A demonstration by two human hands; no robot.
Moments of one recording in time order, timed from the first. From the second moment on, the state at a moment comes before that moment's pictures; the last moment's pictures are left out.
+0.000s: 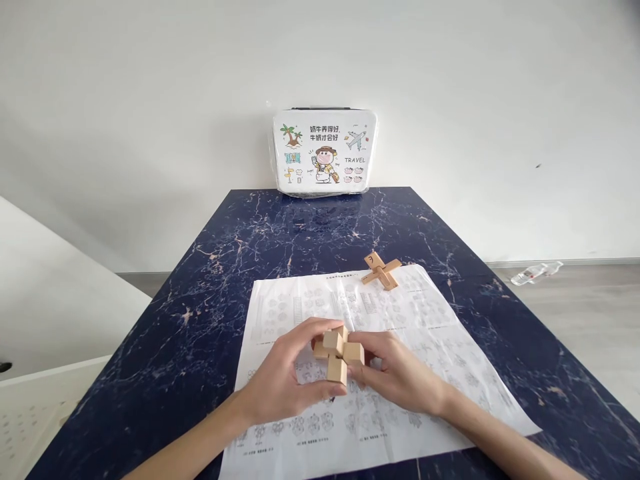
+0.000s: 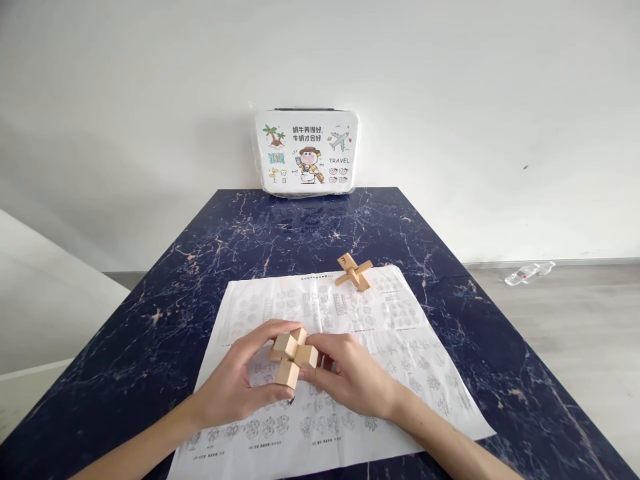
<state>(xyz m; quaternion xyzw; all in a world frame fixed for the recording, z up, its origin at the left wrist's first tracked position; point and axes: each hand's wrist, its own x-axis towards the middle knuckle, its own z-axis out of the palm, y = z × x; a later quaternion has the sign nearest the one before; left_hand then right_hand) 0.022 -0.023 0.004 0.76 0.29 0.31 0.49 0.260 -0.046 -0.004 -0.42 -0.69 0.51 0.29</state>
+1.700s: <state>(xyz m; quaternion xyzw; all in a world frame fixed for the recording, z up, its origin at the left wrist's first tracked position) 0.023 -0.032 -0.003 0.81 0.30 0.35 0.37 0.263 -0.050 -0.016 -0.43 -0.74 0.39 0.33</state>
